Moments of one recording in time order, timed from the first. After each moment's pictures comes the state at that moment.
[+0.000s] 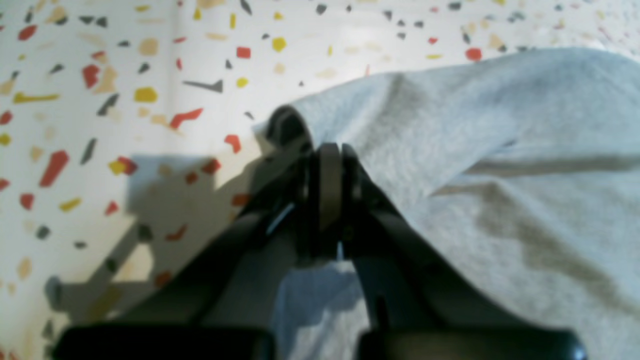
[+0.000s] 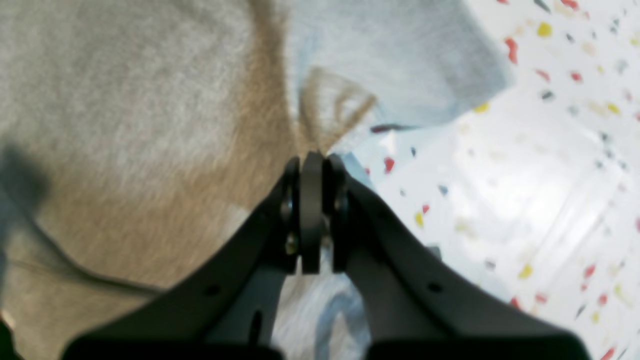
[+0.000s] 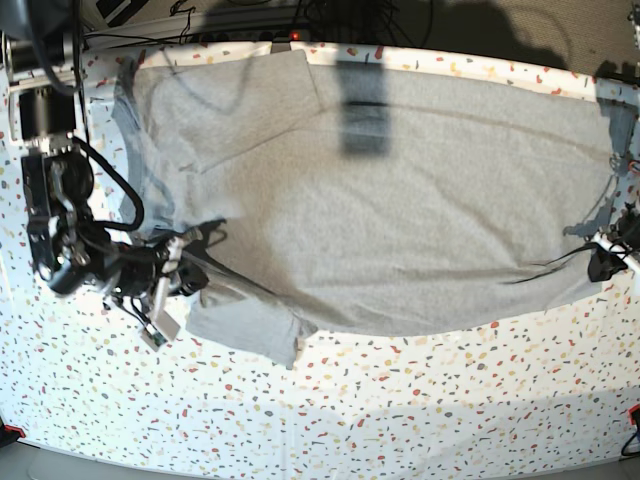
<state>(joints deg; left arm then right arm) -12.6 -35.7 -2.3 48.8 -35.5 -33.2 12.0 14.5 30.2 -5.5 87.0 36.4 34.2 -57.0</state>
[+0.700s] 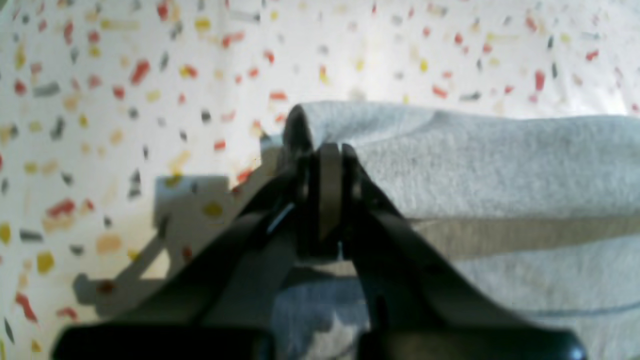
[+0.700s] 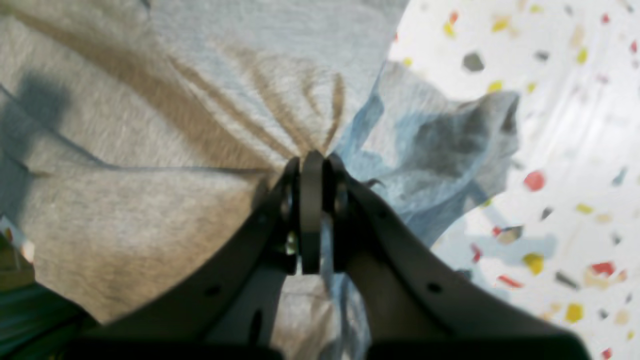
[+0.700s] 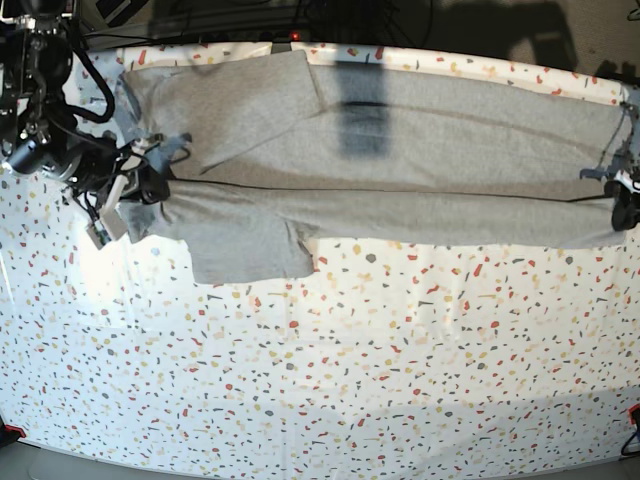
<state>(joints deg) 9.6 -35.4 -18.7 69.7 -36.0 -33.4 17.6 -12.5 30.0 12.8 102.2 39.4 34.2 -55.6</state>
